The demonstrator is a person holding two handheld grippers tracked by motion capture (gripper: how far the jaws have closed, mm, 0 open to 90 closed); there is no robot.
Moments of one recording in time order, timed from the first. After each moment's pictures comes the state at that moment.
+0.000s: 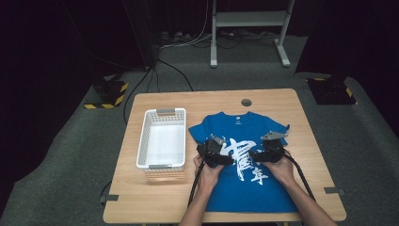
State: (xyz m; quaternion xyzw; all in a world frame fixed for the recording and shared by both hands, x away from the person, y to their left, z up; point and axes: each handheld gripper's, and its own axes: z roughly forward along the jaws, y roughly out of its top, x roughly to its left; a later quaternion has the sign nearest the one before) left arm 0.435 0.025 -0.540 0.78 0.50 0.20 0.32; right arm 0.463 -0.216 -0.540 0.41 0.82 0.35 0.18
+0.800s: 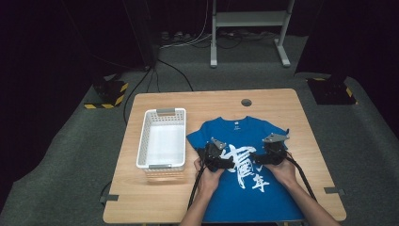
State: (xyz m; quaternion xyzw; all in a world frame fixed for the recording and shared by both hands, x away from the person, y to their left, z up) left arm 0.426 0.022 -0.540 0.78 0.49 0.20 0.32; right arm 0.454 -0.220 -0.538 0.40 0.82 0.35 0.19
